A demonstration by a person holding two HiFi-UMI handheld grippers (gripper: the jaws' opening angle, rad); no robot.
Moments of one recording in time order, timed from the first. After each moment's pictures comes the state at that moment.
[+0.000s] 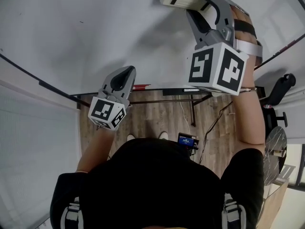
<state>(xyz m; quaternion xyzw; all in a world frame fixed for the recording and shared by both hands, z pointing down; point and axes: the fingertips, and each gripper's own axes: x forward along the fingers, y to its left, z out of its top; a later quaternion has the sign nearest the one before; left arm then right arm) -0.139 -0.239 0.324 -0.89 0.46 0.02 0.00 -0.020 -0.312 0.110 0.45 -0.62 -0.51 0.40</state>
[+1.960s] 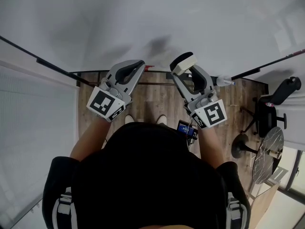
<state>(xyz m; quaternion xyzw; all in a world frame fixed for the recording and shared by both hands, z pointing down) -0.116 -0.203 0.351 -0.92 0.39 0.02 0.01 -0.006 -0.207 0.358 0.34 -0.94 -0.04 0.01</state>
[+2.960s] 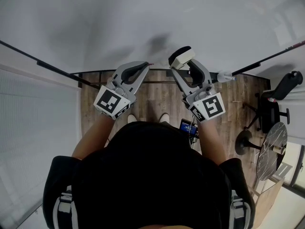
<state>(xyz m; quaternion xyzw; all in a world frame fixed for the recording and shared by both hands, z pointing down) -0.096 -0.199 0.373 -0.93 0.36 0.00 0.02 -0.006 -0.216 0.365 0.35 -0.94 -0.03 -0.01</state>
